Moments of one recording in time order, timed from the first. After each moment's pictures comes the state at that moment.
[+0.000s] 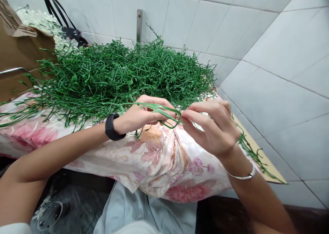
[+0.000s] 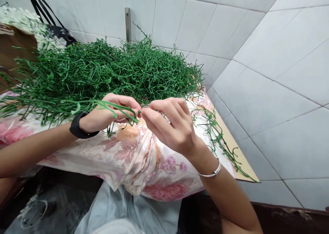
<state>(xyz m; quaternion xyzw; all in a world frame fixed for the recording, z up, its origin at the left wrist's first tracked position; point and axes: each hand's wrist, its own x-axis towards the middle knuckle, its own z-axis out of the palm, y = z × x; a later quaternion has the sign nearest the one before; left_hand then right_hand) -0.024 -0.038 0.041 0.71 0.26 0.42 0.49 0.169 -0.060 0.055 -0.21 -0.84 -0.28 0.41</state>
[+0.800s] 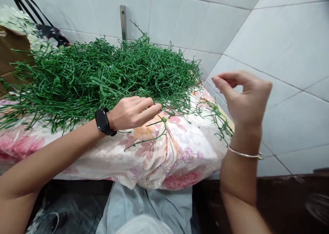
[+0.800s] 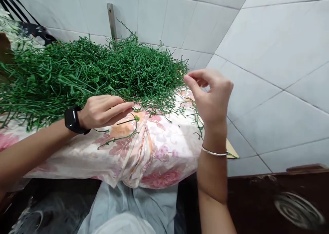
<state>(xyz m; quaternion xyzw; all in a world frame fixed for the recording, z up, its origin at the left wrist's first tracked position) -0.035 -0.020 0.027 0.84 0.11 0.40 -0.35 0.226 -0.045 0.081 -0.51 -0.68 -0.10 0.52</state>
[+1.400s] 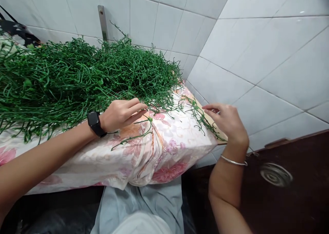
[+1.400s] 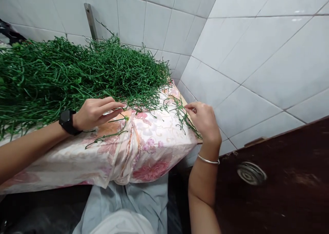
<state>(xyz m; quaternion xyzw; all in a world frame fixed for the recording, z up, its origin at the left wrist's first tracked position) -0.025 -0.017 0.013 0.89 0.16 0.38 -0.21 0.300 -0.085 0.049 -0.72 -0.65 -0.07 0.23</state>
